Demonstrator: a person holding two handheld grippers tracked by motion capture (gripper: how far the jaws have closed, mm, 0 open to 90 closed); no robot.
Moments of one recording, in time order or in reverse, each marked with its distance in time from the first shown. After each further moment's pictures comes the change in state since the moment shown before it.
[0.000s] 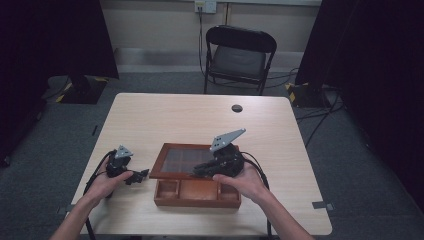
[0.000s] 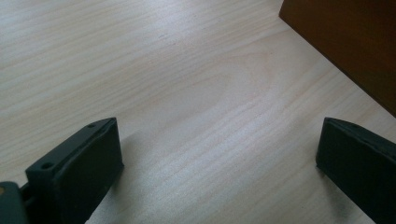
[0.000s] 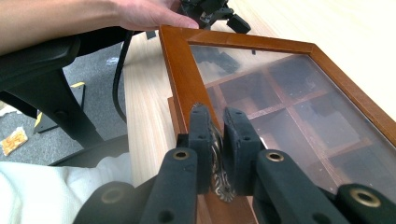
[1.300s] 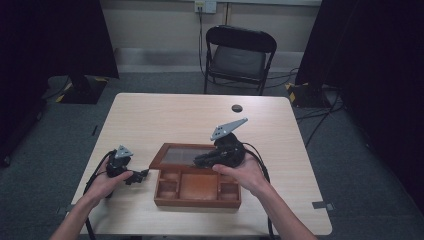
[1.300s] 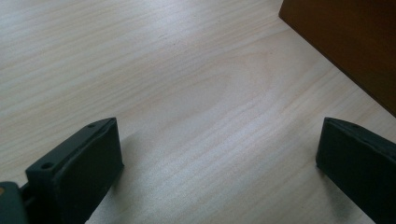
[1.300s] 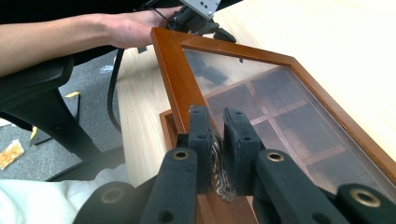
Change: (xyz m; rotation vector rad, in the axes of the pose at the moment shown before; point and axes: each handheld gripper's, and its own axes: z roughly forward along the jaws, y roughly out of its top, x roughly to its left) left arm 0.000 0.000 0.000 -0.005 -0.003 -0.007; right arm -0.007 0.020 -0.012 -0.007 -0.032 0.038
